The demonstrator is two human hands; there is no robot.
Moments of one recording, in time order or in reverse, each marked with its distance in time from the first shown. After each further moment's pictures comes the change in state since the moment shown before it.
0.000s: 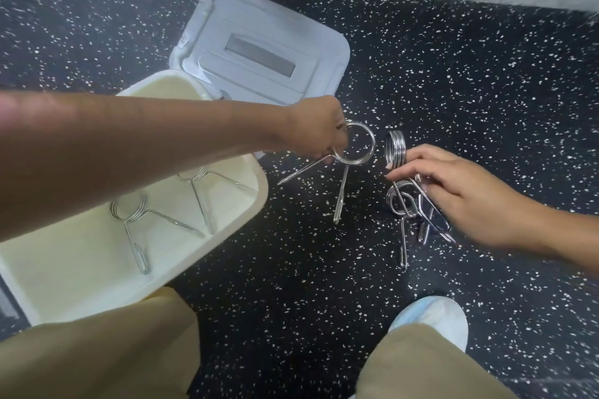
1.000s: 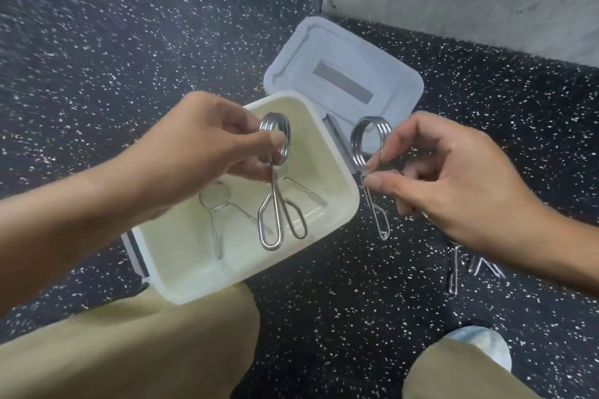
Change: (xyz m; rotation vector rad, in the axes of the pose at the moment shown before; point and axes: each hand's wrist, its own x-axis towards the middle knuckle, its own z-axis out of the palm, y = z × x) left_hand -0.227 -0.073 -0.070 -0.621 0.481 -0.180; right_hand 0.032 -0.183 0.002 0.408 0.168 -0.070
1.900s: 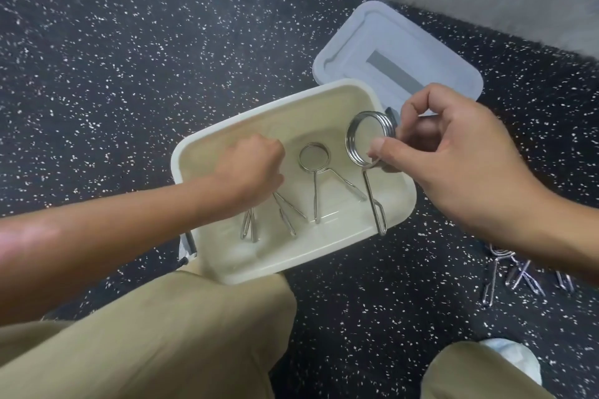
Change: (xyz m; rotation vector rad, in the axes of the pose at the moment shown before) left_hand 0.059 -0.116 0.007 1.072 0.080 -0.027; right_hand 0.039 -0.024 0.057 -0.022 0.041 -0.017
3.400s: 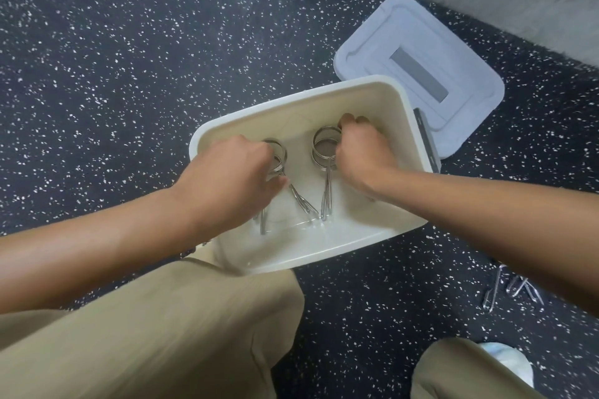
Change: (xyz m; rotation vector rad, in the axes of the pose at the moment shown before) left_hand -0.059 -0.033 -0.018 -0.131 0.130 0.086; right_hand 0.091 0.057 0.123 -0.774 -0.078 0.099
